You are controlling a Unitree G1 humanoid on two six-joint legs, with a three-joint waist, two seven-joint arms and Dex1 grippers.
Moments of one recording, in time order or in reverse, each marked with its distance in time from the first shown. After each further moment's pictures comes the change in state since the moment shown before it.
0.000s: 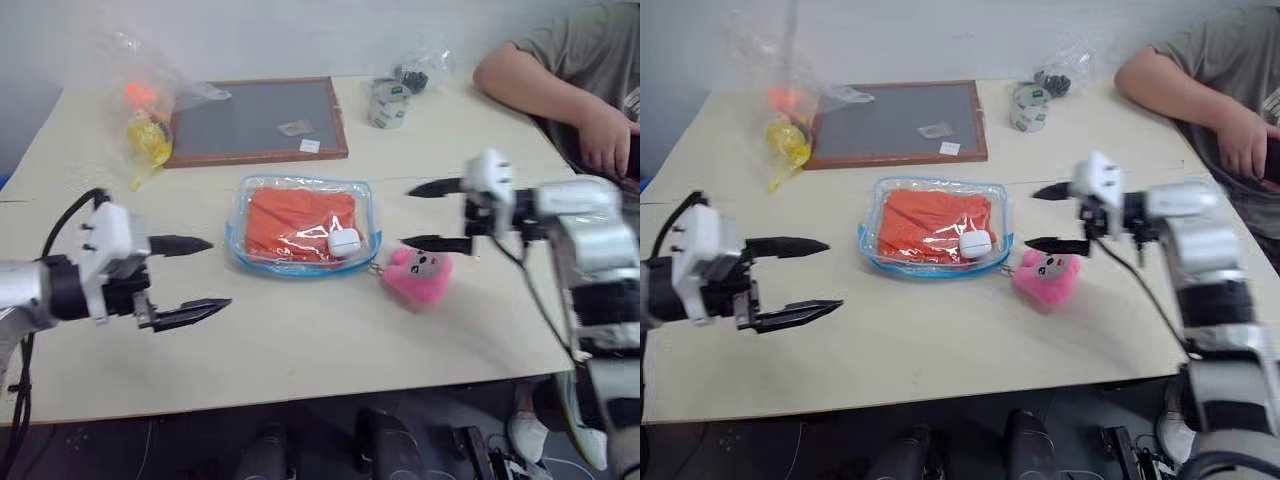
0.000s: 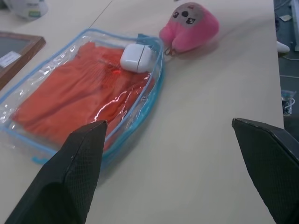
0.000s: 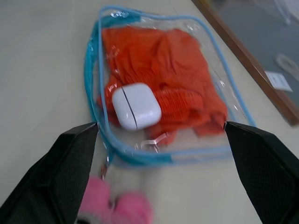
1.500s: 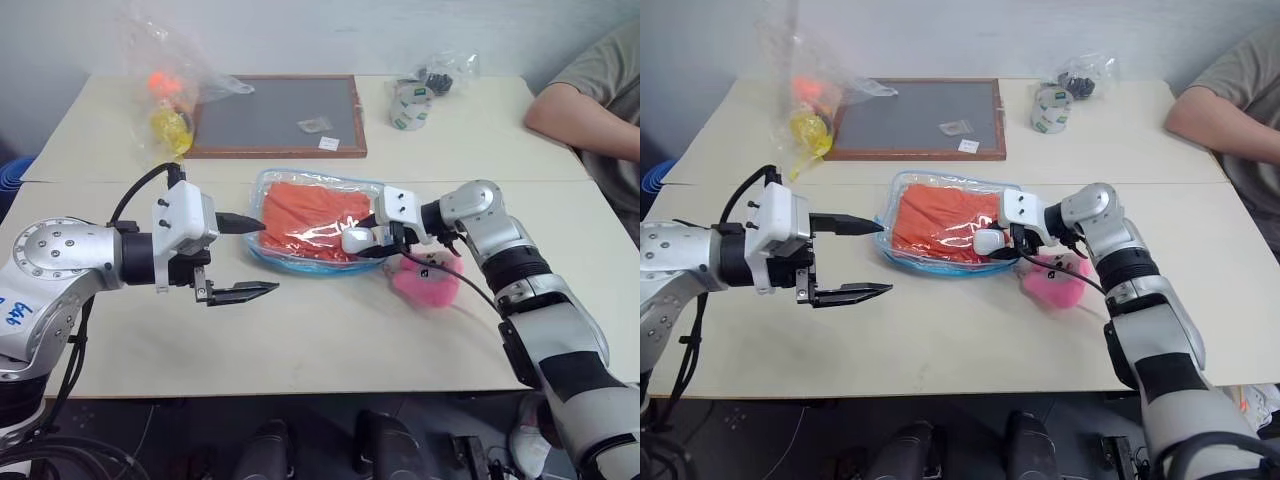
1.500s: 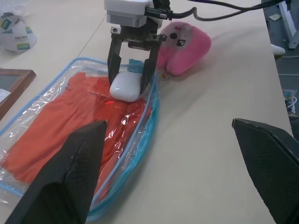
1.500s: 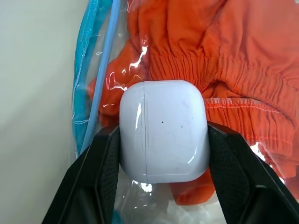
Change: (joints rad) left arm -0.278 -0.085 -0.260 0.051 0.076 -0.035 0.033; right arm -0.180 0.156 0.092 0.507 -0.252 -0.271 0.010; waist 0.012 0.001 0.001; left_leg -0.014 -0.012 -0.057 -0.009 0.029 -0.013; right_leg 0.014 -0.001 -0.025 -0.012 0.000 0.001
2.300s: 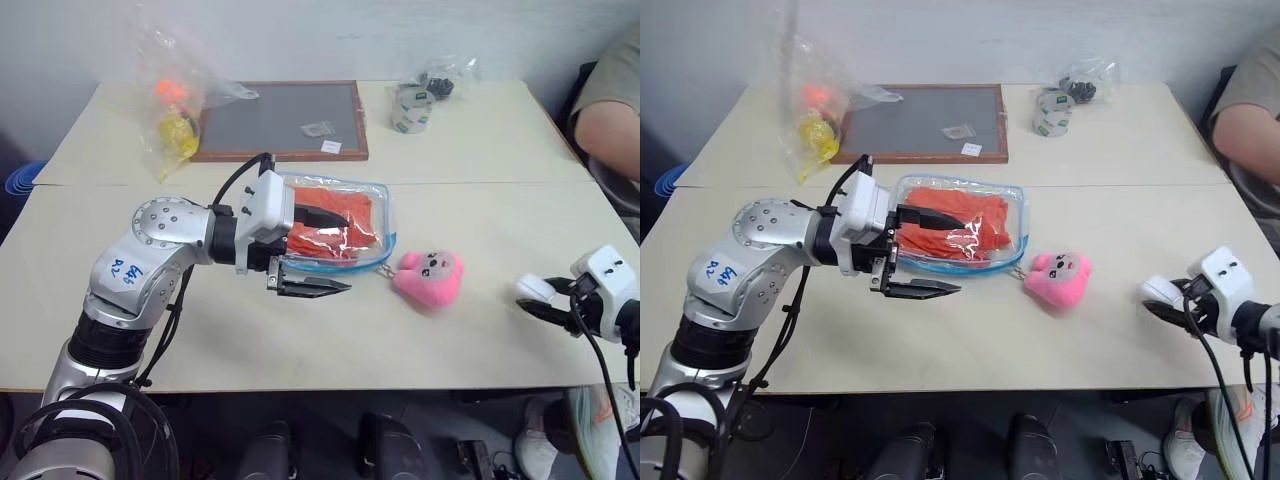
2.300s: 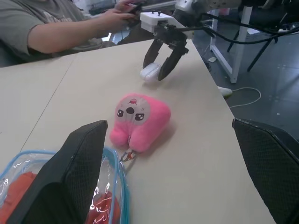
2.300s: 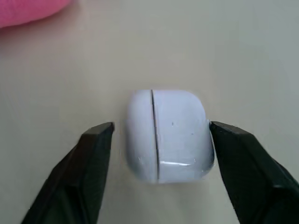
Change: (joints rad) left arm -0.267 -0.291 -0.273 0.194 0.096 -0.129 -0.118; right arm 1.013 -0.415 -0.653 -0.873 0.288 0.729 -0.315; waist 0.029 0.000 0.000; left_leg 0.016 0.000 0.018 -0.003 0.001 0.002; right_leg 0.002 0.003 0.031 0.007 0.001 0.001
